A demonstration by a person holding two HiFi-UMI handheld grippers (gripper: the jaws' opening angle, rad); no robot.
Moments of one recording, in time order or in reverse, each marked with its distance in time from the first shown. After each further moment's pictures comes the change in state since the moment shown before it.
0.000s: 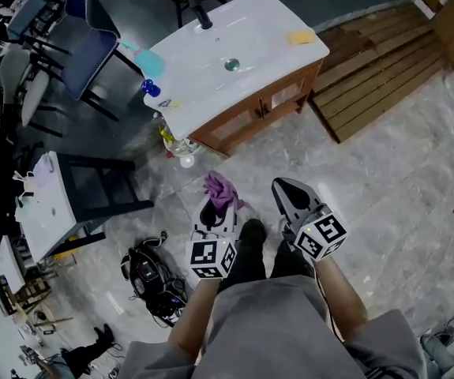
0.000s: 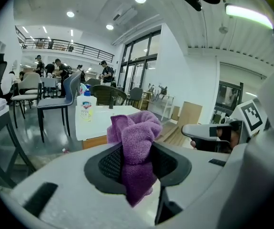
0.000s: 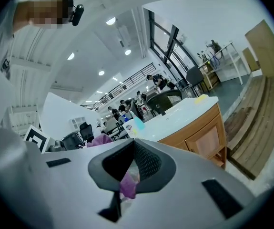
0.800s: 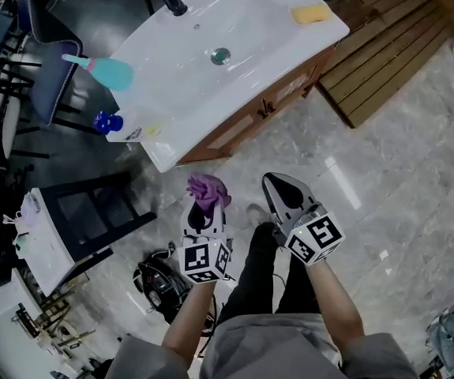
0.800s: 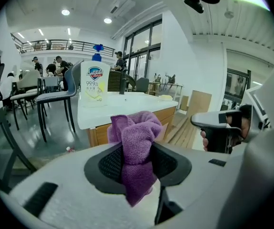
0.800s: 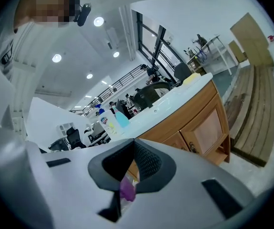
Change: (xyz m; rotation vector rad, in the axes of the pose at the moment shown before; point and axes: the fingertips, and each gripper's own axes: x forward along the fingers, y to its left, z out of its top) left arm 0.122 0.108 -0.066 0.049 0.072 0.067; right arm 0.119 -0.086 -0.062 0.083 -0.049 -0.104
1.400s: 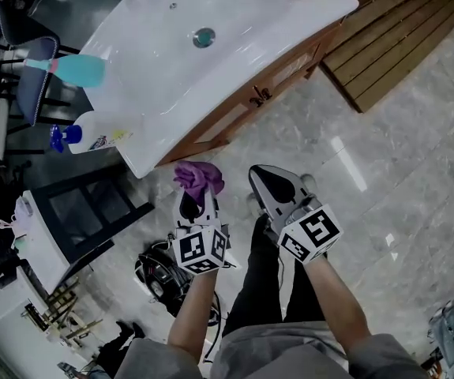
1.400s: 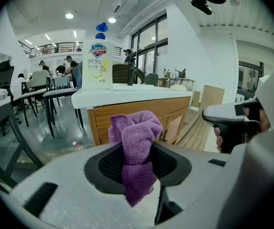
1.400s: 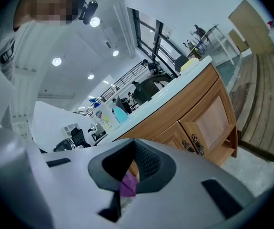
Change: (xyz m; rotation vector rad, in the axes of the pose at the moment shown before) left arm 0.055 0.018 -0.039 -0.023 0.022 0.133; right arm 0.029 -0.033 -0.029 0.040 0.028 0.059
